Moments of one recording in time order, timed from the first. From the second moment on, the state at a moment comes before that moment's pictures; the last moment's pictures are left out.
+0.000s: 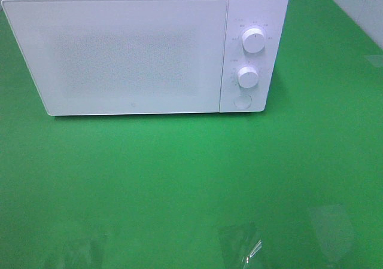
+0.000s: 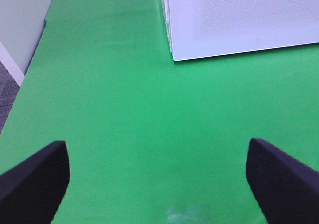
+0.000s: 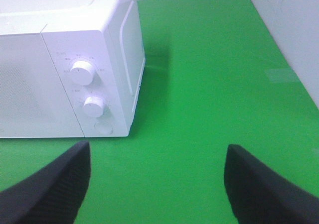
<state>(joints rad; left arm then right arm) 0.02 0.00 -0.50 -0.06 1.05 0.16 0.09 0.42 -0.54 -0.04 0.49 0.13</state>
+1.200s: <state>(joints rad) 0.02 0.00 -0.50 -0.06 1.05 0.16 0.09 0.99 -0.52 -0.11 -0.15 0.05</state>
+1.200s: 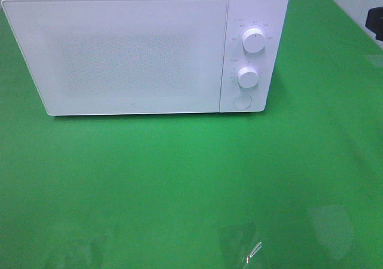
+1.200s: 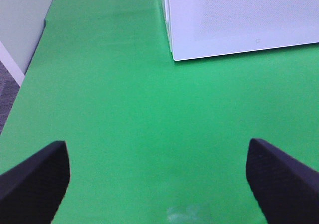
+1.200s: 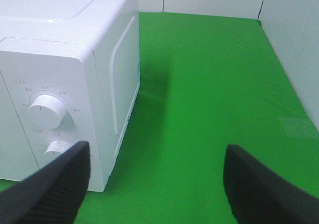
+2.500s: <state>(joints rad) 0.02 0.00 -0.50 -0.06 1.05 0.16 0.50 1.30 -0.27 0.56 -0.93 -0.40</state>
